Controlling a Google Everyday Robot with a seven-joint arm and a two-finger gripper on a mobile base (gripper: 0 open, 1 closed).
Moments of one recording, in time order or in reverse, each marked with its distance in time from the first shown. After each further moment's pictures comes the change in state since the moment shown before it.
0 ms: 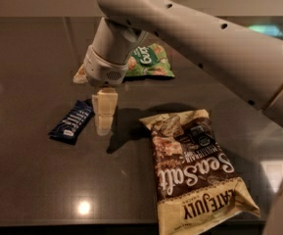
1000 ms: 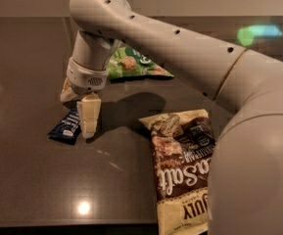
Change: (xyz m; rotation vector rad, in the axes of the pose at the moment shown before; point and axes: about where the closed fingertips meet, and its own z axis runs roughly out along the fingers) arm -0.012 -0.020 0.050 -0.136 0.005 -0.067
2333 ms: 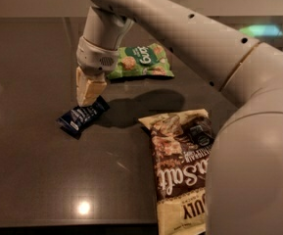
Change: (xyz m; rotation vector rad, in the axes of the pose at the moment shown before) arm 0.008 0.000 -0.047 0.004 -0.001 0.012
